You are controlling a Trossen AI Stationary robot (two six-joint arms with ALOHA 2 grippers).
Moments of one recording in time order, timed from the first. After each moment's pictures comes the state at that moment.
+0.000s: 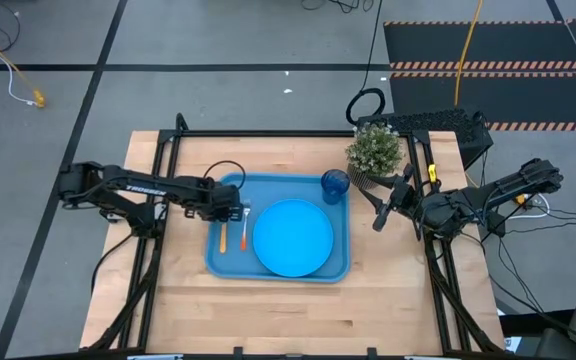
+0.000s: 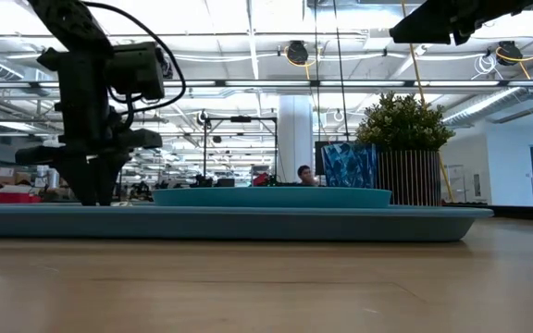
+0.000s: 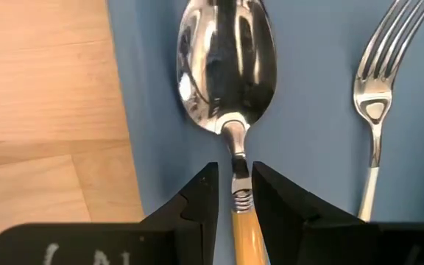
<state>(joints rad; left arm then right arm) 0.15 1.37 0.65 -0.66 -0.03 -1.30 0.36 0.70 0.52 -0.04 0.91 -0.01</state>
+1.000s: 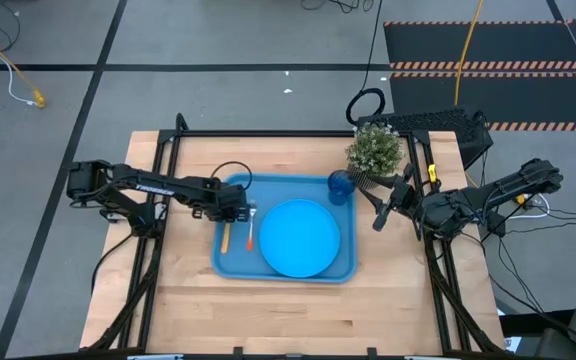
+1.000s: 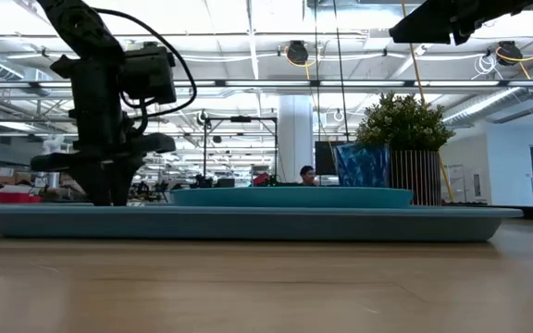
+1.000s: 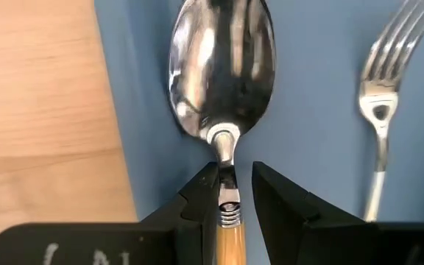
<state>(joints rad) 0.15 1.45 0.68 -0.57 -0.01 -1.29 0.36 0.70 0.52 -0.04 0.91 -0.02</state>
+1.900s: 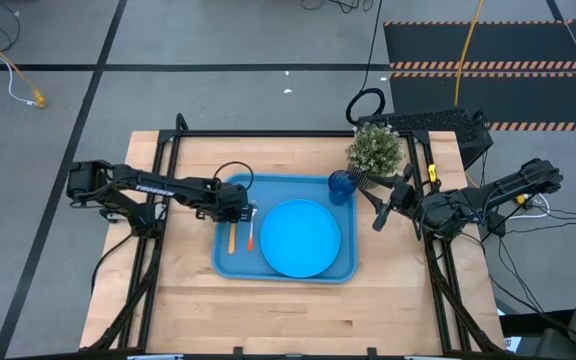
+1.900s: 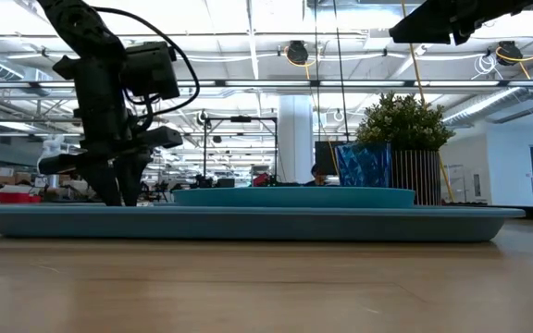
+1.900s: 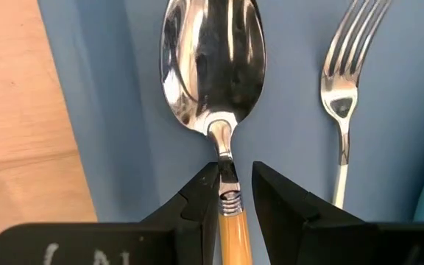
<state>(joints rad) 0.15 1.45 0.68 -0.51 0.01 -1.29 0.36 0.70 0.52 -0.04 0.91 -0.02</state>
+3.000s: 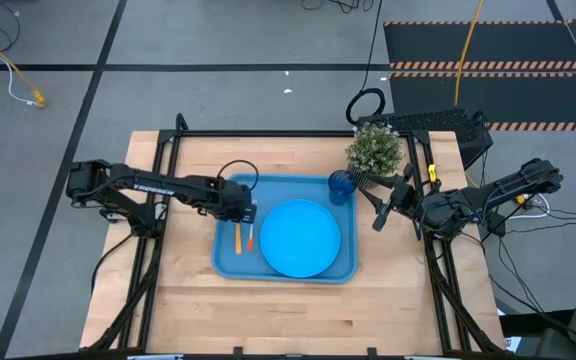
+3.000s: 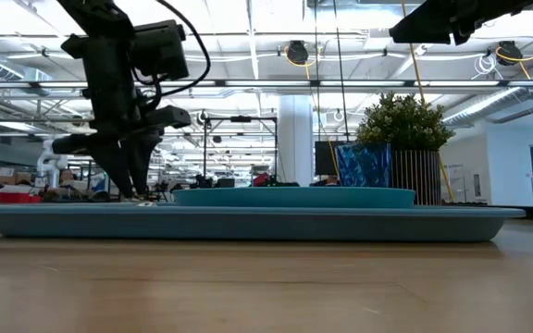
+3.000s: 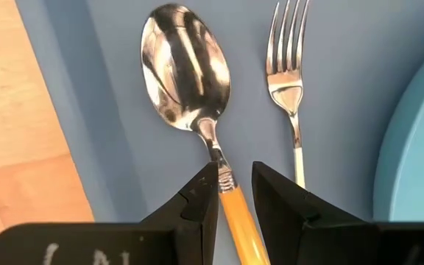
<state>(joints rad) 0.11 1.45 0.80 -0.64 -0.04 -1.22 0.36 0.70 0.52 -0.04 0.91 -0.01</state>
